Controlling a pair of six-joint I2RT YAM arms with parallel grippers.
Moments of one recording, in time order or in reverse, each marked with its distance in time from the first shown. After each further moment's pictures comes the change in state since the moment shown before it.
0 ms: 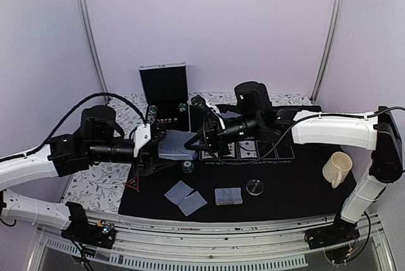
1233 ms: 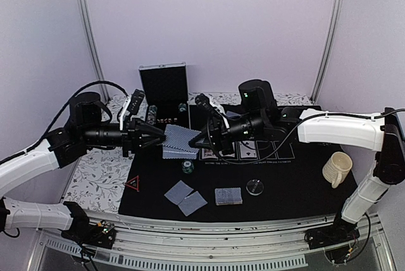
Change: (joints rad) left arm 0.289 -0.006 -0.005 0.115 0.399 -0.526; right arm -0.006 -0.045 -0.007 -0.066 0.046 -0.067
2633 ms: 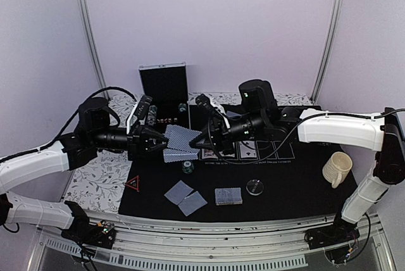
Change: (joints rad) left arm -0.007 0.086 -0.078 0.227 0.149 -0.109; right arm -0.007 -0.001 -0.001 -0.006 -0.021 -0.007
